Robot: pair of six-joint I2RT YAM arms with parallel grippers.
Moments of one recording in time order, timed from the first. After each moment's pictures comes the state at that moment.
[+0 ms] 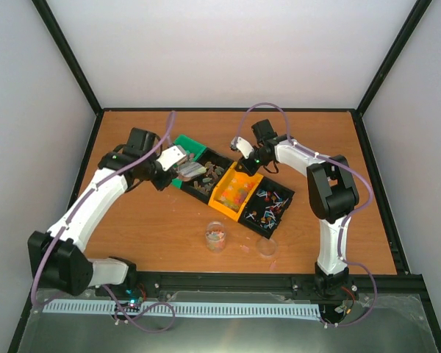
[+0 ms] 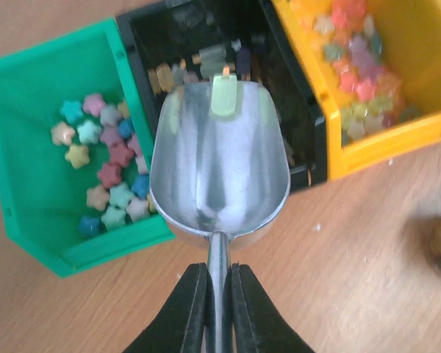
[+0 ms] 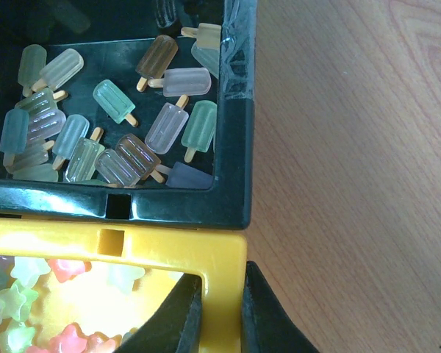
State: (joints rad) left arm -0.30 1.26 1.10 -0.78 0.29 0.48; right arm 0.41 2.04 1.48 -0.55 -0.48 -0.48
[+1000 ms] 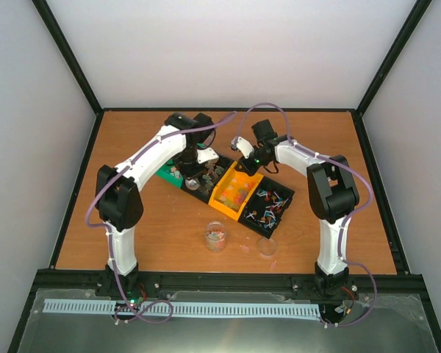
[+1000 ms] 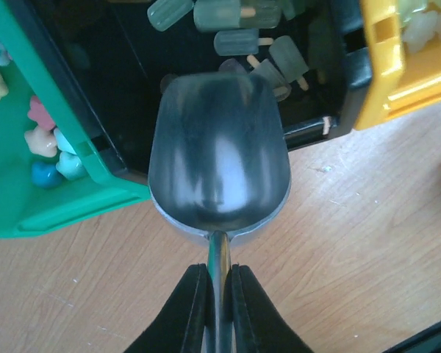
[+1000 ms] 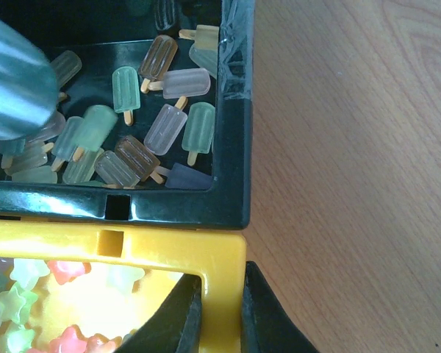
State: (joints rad) left arm -0.55 1.95 1.85 -1.48 -0.08 0.37; right arm 0.41 2.03 1.47 -0.53 -0.48 -0.47
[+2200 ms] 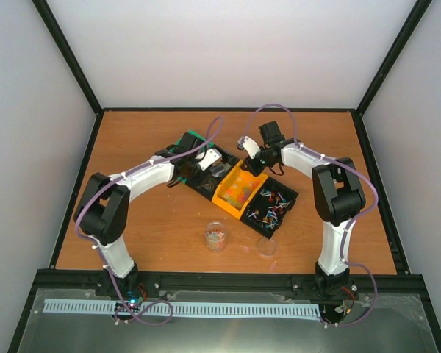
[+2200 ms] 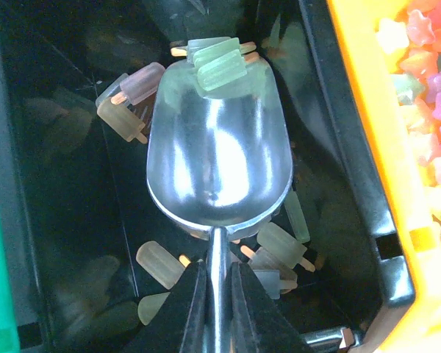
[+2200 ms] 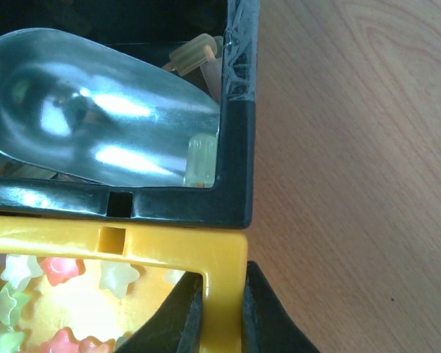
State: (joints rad) left arm -0.53 1.77 1.22 -0.50 0.15 0.29; right arm 0.38 1.98 1.38 -0.44 -0.46 -0.46
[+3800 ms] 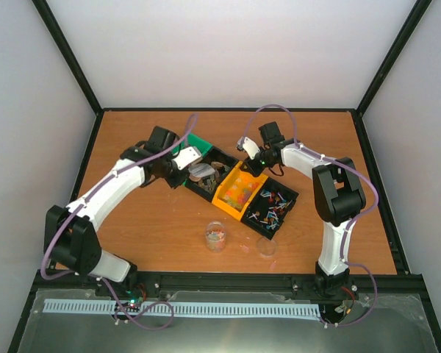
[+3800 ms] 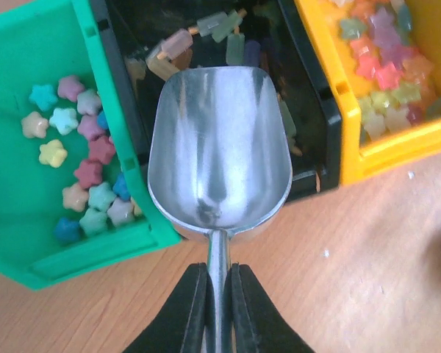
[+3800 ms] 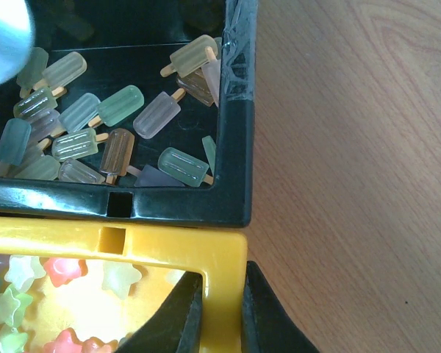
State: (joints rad) left arm -0.41 1.44 1.13 -0.70 0.21 0.44; right arm 0.37 1.98 1.37 -0.45 -0.48 -0.46
